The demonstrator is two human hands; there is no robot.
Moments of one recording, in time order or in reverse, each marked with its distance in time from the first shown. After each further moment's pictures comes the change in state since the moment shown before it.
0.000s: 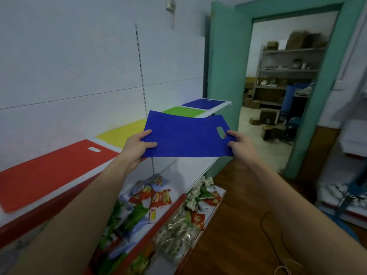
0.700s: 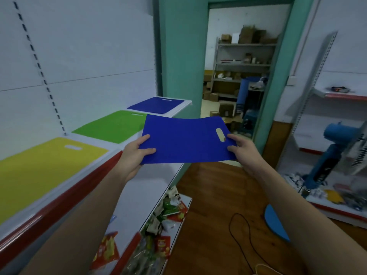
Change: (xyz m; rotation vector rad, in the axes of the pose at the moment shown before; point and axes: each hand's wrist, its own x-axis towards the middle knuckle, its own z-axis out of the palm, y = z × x) left_hand 0.244 -0.065 0.207 -0.192 -0.281 -0.091; right_hand 0.221 0.080 -0.111 -0.147 0.105 0.127
